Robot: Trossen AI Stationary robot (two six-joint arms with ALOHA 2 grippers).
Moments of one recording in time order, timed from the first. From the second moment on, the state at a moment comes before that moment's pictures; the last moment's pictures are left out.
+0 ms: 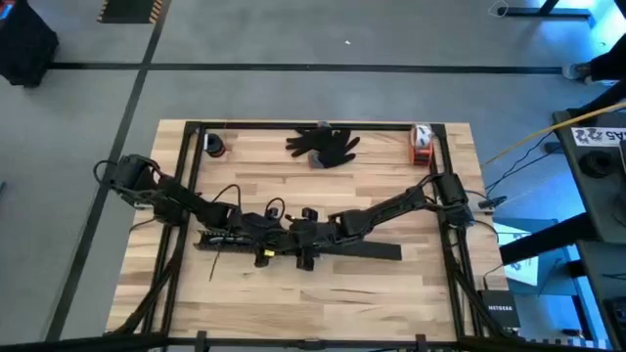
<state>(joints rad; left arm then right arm) -0.26 1.58 0.49 0.50 -0.07 -0.18 0.21 2.06 1.33 -0.06 0.17 0.25</state>
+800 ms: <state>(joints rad) -0.25 1.42 0.50 0.32 -0.17 -0.34 0.21 2.07 1.32 -0.08 0.15 0.13</state>
